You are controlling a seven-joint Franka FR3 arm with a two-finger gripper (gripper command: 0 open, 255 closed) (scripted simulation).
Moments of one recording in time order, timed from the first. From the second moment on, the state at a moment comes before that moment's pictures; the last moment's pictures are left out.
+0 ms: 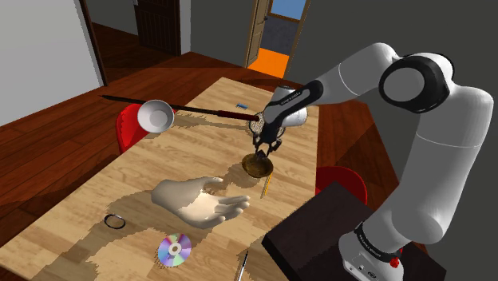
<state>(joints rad) 0.10 0.36 -0.10 -2.19 0.24 2.52 0.63</state>
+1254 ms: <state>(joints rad) 0.09 0.43 -0.09 -2.18 0.27 2.58 0.60</state>
